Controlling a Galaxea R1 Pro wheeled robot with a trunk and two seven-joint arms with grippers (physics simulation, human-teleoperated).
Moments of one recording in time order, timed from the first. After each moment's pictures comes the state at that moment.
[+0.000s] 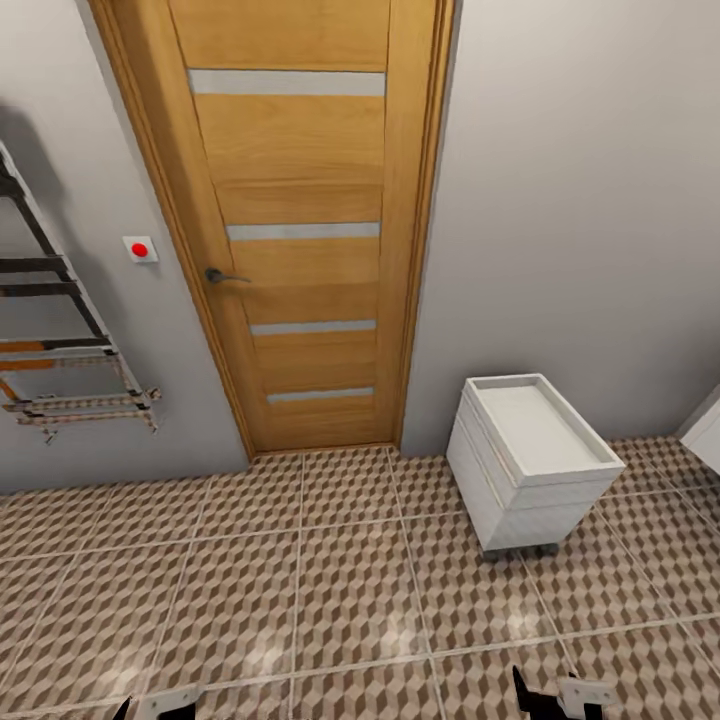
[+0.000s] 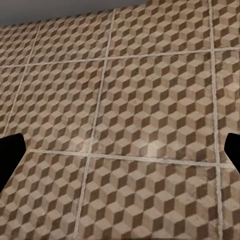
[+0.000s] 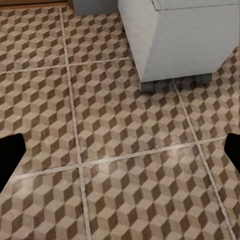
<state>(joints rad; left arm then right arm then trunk) -0.41 0.07 -0.50 0.08 0.54 -0.71 0.26 -0.39 -0.14 0.29 -0.02 -0.44 -0.73 0.08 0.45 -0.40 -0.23</state>
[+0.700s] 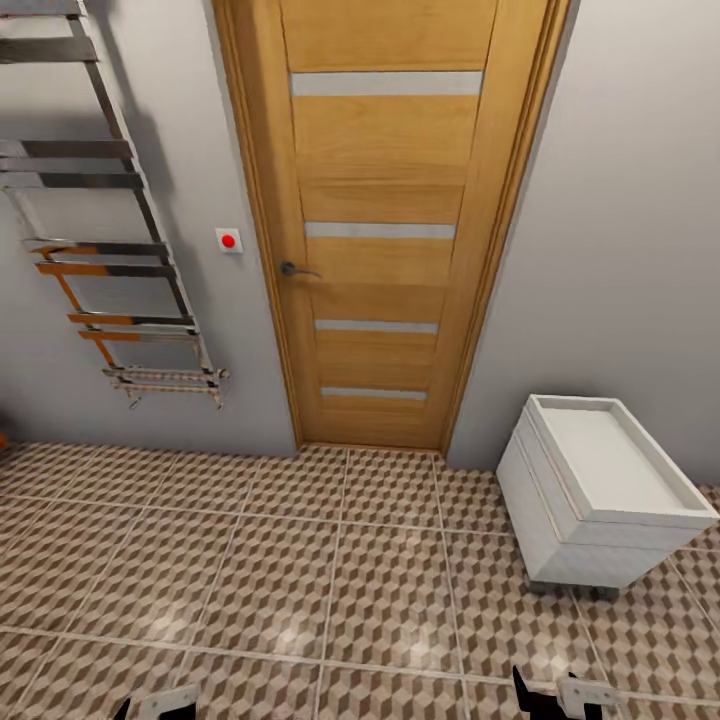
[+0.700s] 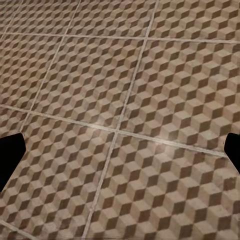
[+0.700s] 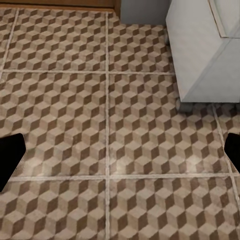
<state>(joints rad) -0.41 0.06 -0.50 0.08 0.54 -0.71 0.26 -0.39 -0.14 0.29 -0.02 -0.44 -0.73 0.08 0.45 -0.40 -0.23</state>
